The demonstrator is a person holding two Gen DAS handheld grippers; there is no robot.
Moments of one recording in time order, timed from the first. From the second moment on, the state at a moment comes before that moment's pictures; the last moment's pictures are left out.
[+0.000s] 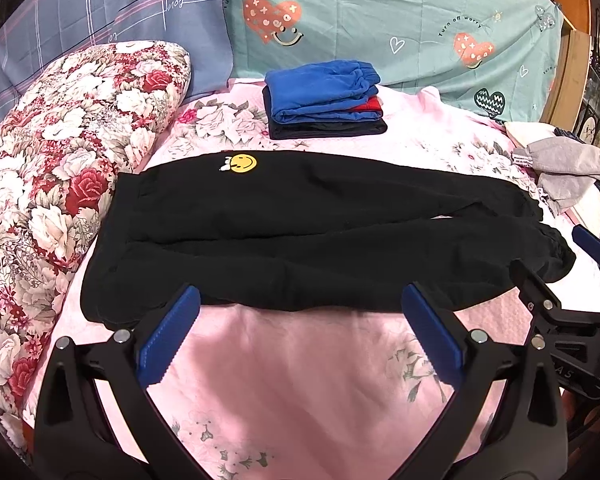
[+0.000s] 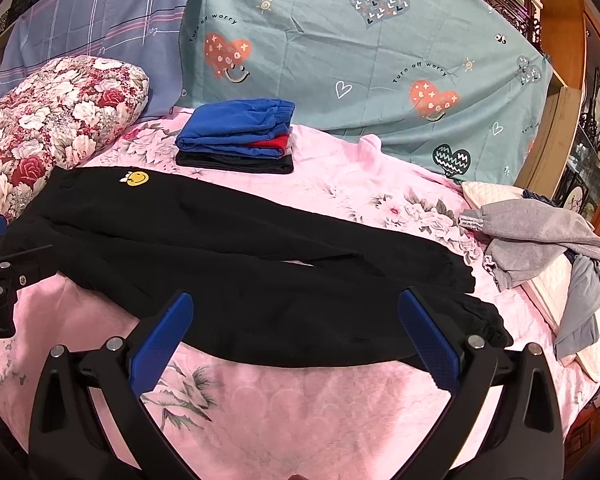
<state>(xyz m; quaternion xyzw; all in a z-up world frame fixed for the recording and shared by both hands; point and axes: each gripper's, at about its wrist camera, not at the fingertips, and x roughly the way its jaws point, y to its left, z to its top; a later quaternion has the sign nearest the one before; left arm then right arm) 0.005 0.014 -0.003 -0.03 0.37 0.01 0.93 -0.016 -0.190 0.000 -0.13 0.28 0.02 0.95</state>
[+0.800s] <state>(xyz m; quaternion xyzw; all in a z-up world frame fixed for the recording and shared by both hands) 0.012 0.021 -0.010 -0.04 0.38 0.02 0.92 -0.008 -0.186 -0.006 -0.13 0.28 0.02 0.95</state>
